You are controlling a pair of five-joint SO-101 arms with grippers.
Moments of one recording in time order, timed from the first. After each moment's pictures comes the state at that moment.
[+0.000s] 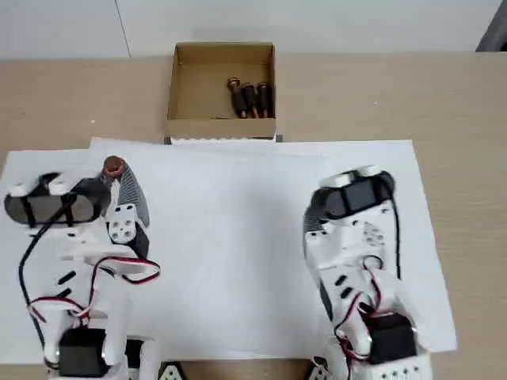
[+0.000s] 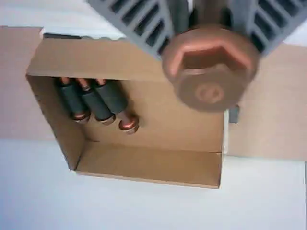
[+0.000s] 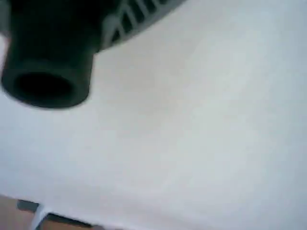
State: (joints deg) left arm -2.6 -89.4 64.0 47.2 13.0; right arm -15.8 -86.3 66.7 56.6 -1.9
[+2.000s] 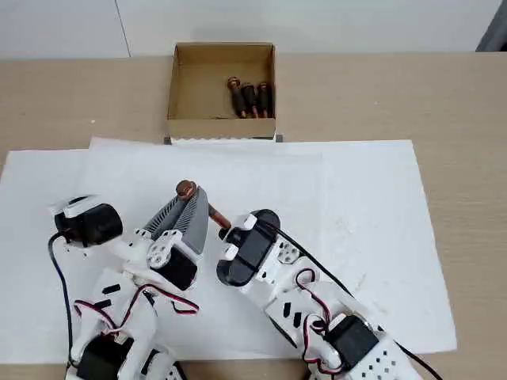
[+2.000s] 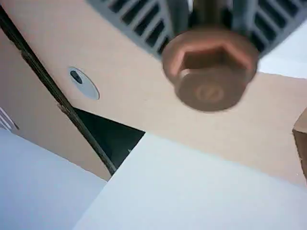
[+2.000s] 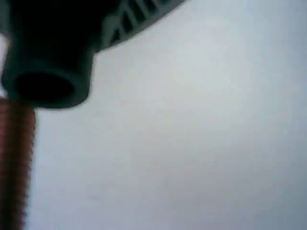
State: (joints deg) left arm 19.9 -103.3 76.7 43.6 41.5; right arm -44.8 -86.2 78.9 41.7 10.0
